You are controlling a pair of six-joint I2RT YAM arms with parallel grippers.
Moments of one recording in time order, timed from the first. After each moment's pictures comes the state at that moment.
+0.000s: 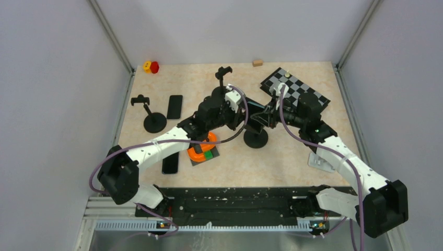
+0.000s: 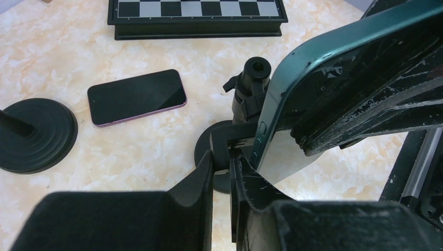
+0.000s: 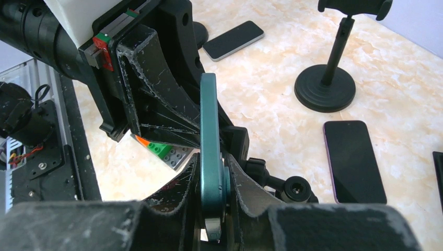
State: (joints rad) left arm -0.77 1.44 1.02 0.13 0.19 -0.07; right arm 0.40 1.10 0.82 0.07 -0.66 -0.01
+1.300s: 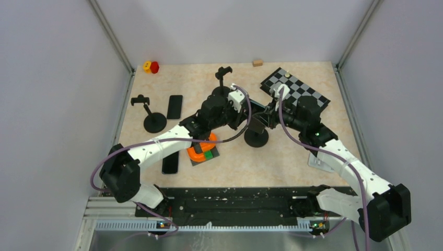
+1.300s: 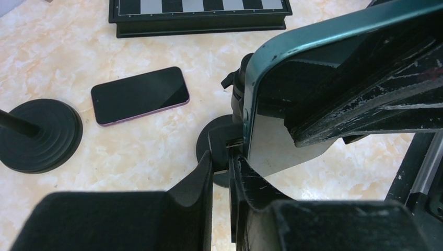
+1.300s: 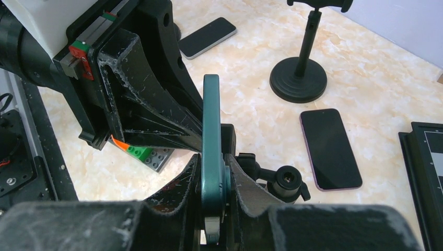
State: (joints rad) left arm -0.80 1.47 1.07 0.07 0.16 -0.05; right arm 0.44 1.07 0.80 0.05 -0.49 -0.02
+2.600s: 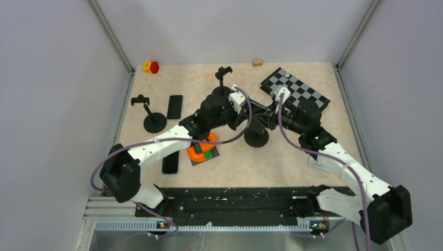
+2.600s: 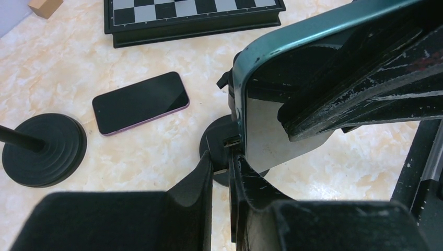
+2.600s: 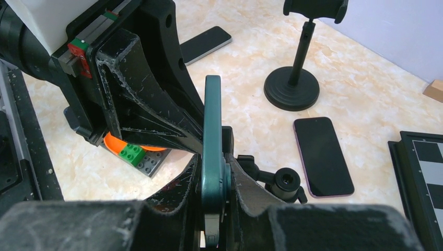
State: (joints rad) left arm -0.79 1.47 1.06 0.08 0.22 0.03; right arm 0.45 1.05 0.75 0.14 -0.47 -0.04
